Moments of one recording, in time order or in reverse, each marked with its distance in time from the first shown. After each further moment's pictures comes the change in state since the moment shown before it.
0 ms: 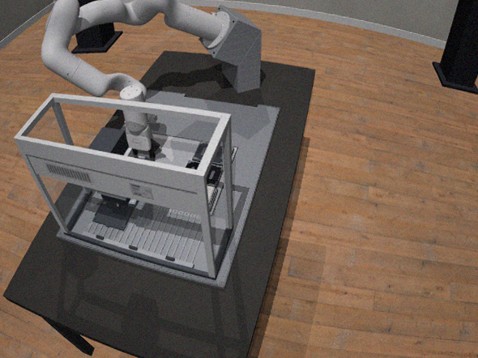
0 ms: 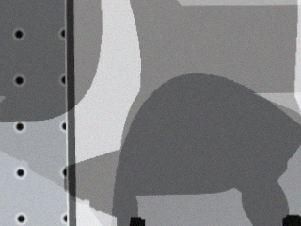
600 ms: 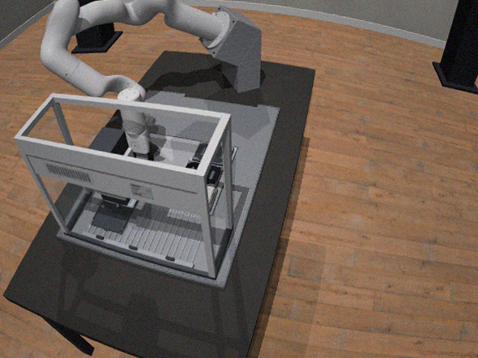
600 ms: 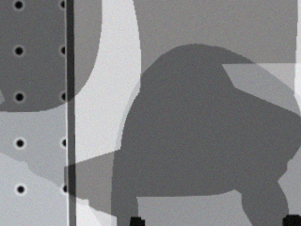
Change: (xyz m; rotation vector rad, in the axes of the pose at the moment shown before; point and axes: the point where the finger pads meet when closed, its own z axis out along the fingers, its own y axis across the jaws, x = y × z) arm -0.016 0.000 0.000 0.000 0.000 0.000
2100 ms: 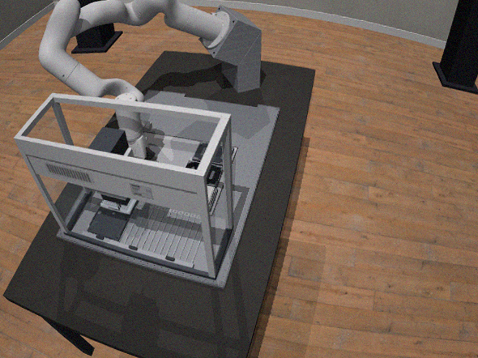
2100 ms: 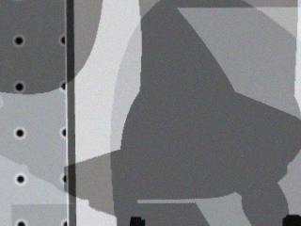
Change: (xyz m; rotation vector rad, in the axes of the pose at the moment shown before) arm -0.031 0.000 0.000 0.000 0.000 0.000
